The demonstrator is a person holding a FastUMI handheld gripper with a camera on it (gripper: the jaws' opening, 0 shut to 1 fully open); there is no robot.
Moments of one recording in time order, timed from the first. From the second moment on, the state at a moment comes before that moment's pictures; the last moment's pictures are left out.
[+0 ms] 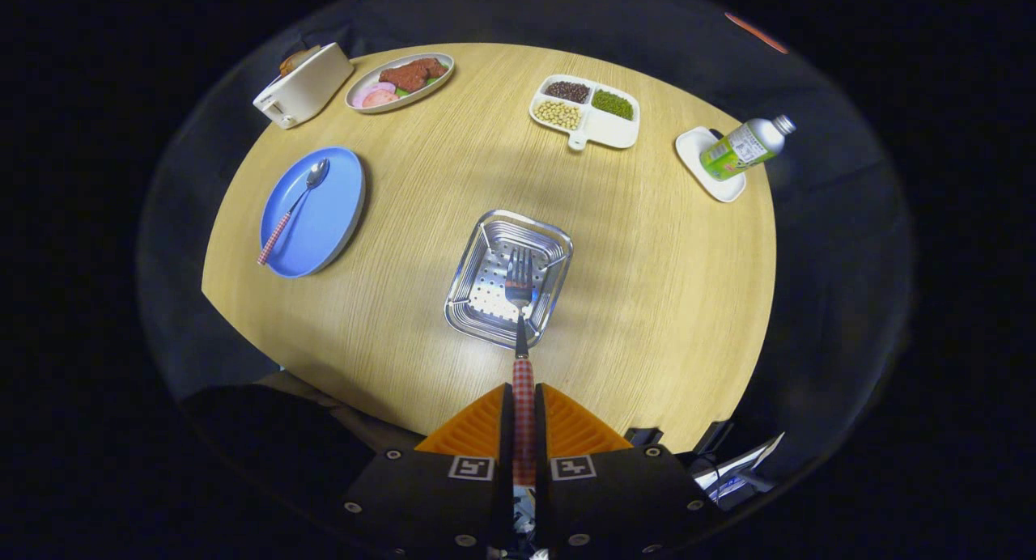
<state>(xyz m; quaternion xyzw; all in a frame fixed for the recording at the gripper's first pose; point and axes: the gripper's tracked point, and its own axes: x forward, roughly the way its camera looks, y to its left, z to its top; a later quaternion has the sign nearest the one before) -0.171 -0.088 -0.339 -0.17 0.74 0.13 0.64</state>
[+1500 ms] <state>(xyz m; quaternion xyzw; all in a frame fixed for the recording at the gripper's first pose) -0.052 -0.019 -0.299 -0.04 0.50 0.03 0.87</state>
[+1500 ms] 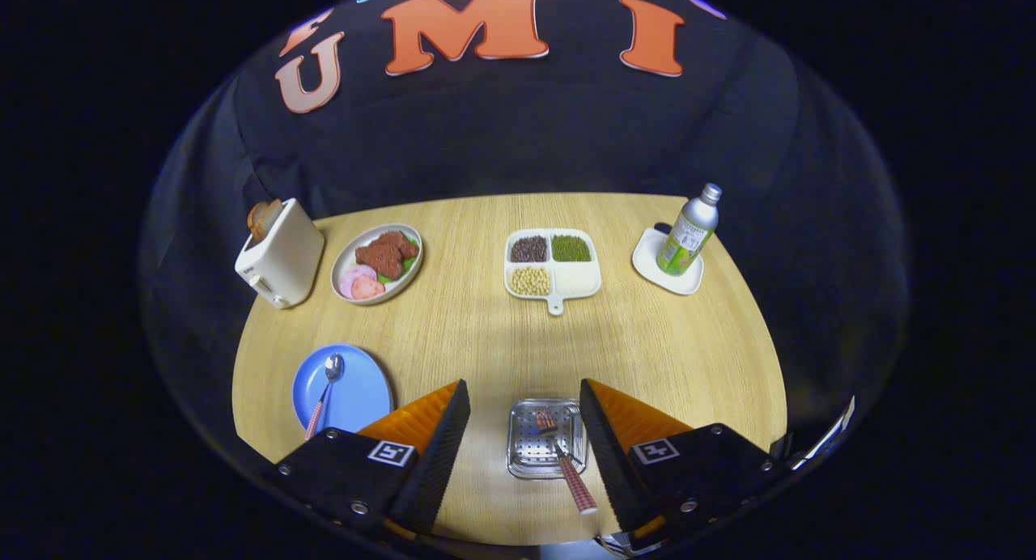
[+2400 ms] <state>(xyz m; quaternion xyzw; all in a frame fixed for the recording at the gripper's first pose) -0.015 0.128 -0.233 -0.04 0.25 0.07 0.97</state>
